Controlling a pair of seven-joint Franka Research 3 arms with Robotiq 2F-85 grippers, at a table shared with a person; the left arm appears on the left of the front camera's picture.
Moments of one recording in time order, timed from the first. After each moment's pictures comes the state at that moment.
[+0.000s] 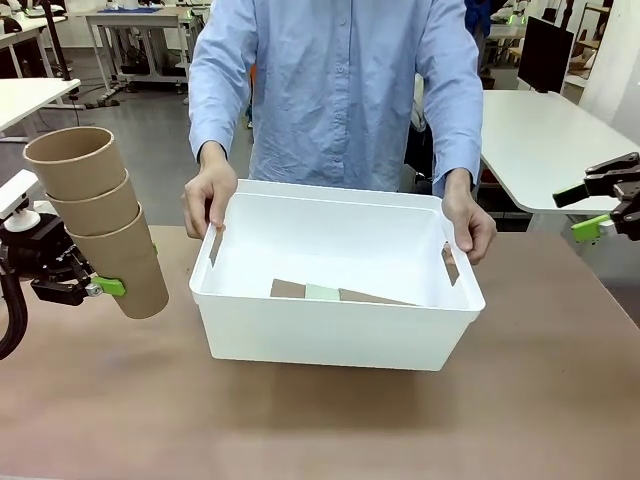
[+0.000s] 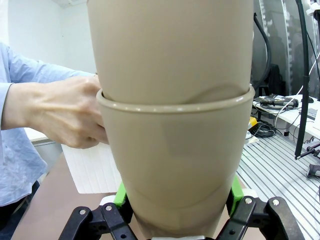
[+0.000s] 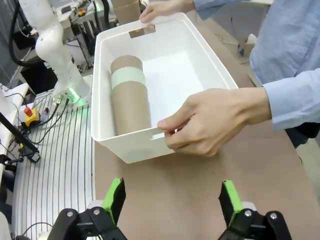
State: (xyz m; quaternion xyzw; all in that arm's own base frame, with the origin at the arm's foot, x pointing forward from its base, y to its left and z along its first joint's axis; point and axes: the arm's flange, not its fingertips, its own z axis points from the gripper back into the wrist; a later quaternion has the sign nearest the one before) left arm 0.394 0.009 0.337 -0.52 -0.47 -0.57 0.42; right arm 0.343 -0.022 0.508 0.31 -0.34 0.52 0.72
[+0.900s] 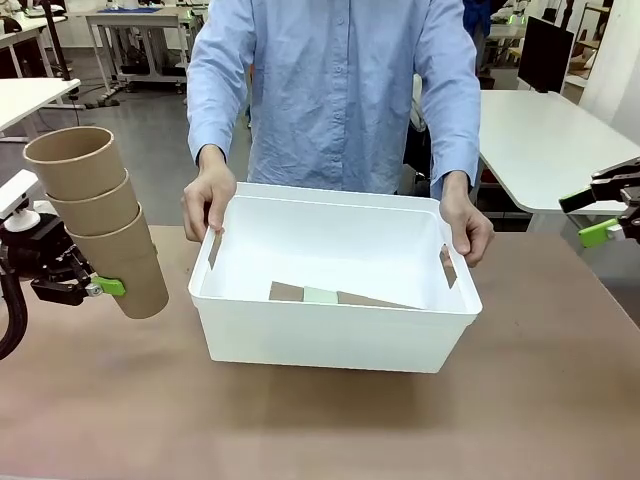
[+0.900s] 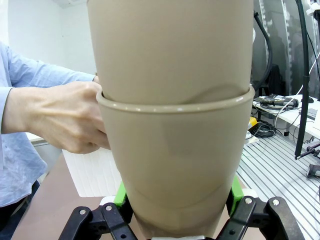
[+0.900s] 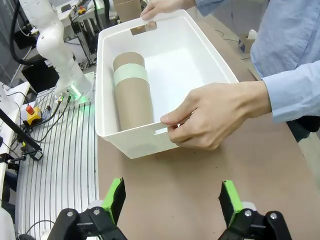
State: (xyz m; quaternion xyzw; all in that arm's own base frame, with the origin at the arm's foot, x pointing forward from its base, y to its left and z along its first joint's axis) left arm 0.394 0.009 0.337 -0.52 -0.47 -0.57 0.42; right arm 0.339 -0.026 0.508 0.31 -0.33 0.52 0.72
